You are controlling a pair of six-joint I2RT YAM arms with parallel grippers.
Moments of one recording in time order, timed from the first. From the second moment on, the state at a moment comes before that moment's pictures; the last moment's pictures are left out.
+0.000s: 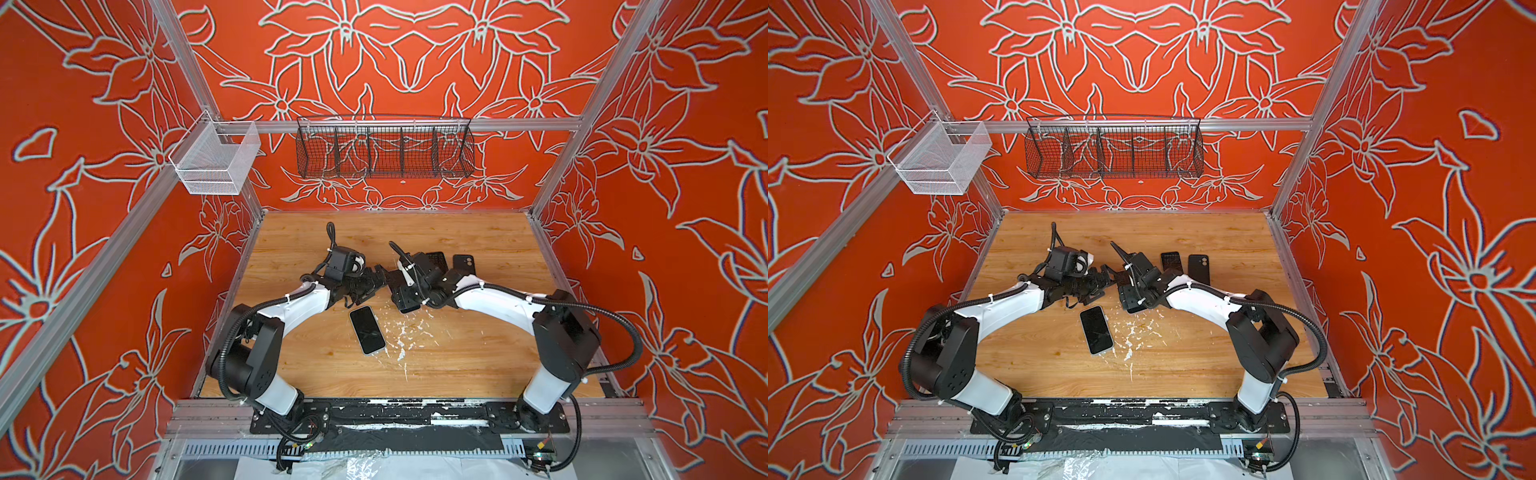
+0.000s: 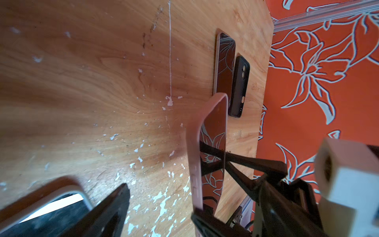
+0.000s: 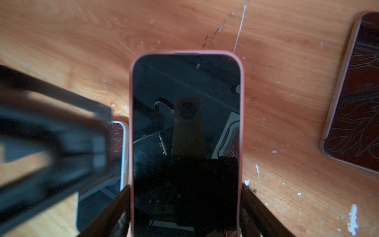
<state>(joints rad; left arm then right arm) -0.35 1.56 0.88 -0.08 0.53 -0.91 0.76 1.71 1.20 -0.44 -0.01 0.42</state>
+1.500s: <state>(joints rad) -0.38 1.62 0.79 0.28 0.61 -1.11 0.75 1.63 1.17 -0.43 -0.11 0.47</state>
